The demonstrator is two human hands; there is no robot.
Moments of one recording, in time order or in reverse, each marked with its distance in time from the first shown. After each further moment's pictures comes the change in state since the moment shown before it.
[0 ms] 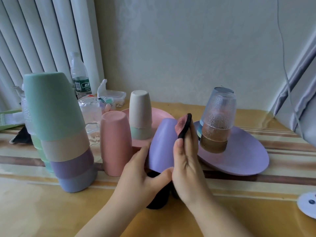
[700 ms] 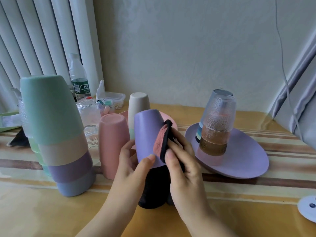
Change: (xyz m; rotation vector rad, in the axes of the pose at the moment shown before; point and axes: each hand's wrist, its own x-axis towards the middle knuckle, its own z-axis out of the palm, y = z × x) left_hand 0.004 0.000 -0.001 -0.576 0.145 -0.204; right_hand -0.011 -0.001 0.010 0.206 0.046 -0.182
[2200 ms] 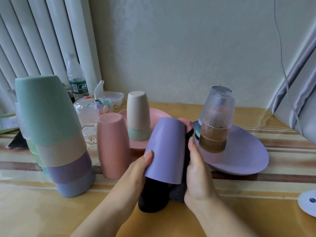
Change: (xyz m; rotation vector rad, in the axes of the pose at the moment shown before) left_hand 0.002 0.000 -0.003 -0.060 -0.291 -0.200; right_hand 0.012 -0.023 -0.010 0.693 0.098 0.621
